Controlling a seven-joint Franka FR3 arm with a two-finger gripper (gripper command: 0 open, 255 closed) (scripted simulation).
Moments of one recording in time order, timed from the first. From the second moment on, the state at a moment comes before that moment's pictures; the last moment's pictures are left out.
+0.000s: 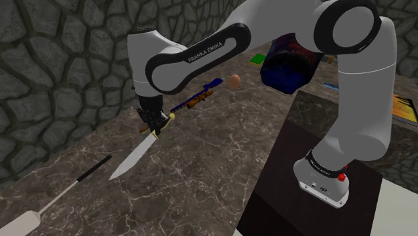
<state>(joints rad) 0.14 0.55 0.58 -1.63 -0.13 2.10 1.96</state>
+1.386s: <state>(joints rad) 0.13 0.47 0.61 -1.48 -0.08 1.88 1.96</state>
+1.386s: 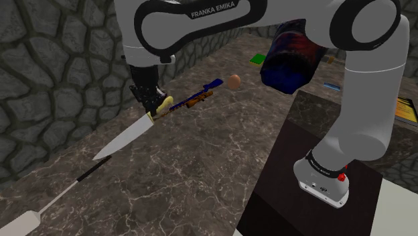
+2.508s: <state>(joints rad) -0.07 0.19 0.61 -1.72 0.07 1.85 1.77</state>
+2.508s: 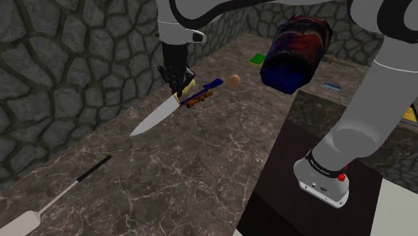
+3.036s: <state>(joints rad) -0.20 -0.06 0.53 -1.98 0.21 1.85 1.52</state>
